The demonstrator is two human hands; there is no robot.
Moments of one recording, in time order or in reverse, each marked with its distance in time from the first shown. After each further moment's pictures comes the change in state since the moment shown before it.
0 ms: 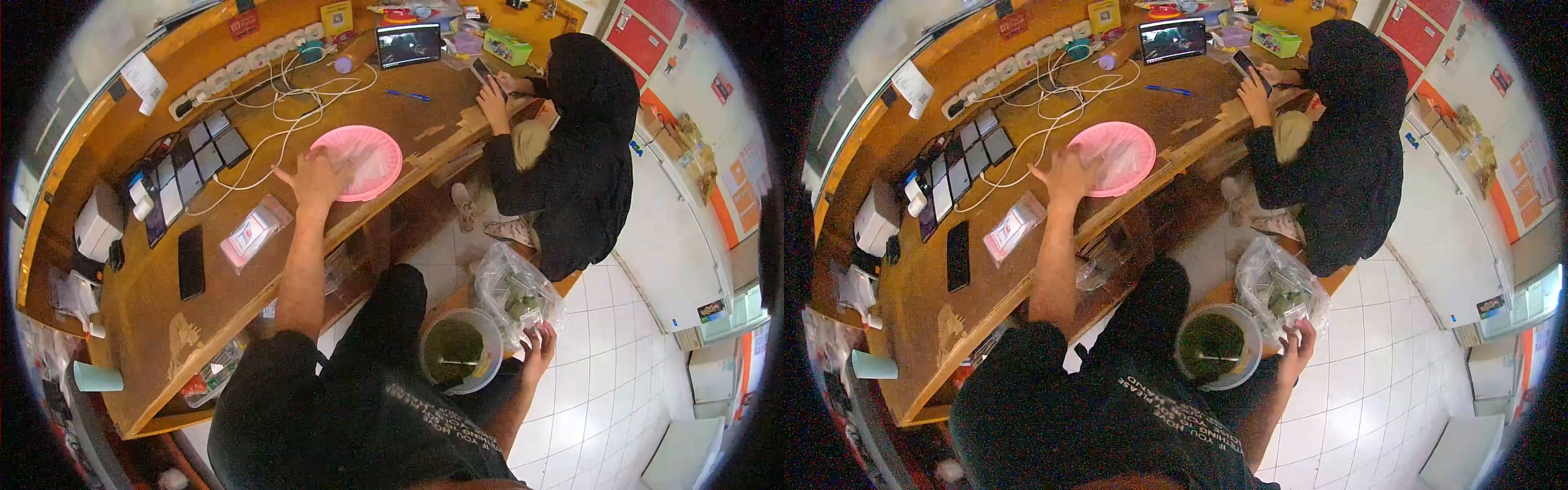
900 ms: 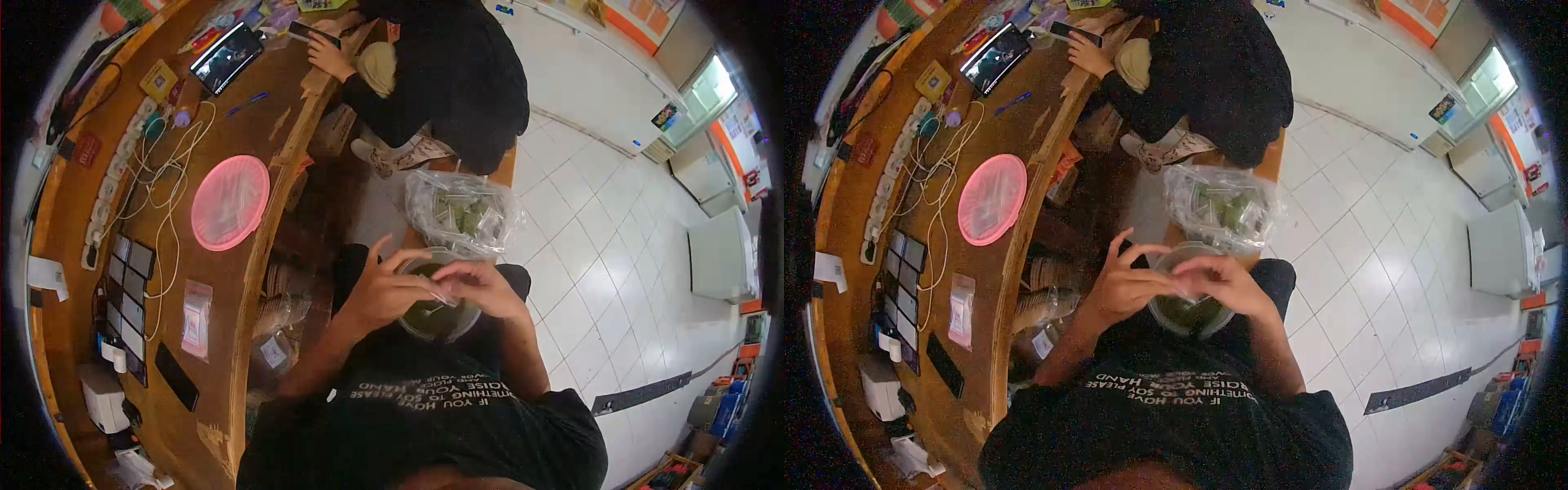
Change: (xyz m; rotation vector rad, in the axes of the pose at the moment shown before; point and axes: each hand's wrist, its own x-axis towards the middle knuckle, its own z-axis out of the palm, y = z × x) left_hand -0.213 0.120 0.018 -0.834 -0.186 1.532; right_hand -0.042 -0.110 0.057 -0.047 -0.736 0.154
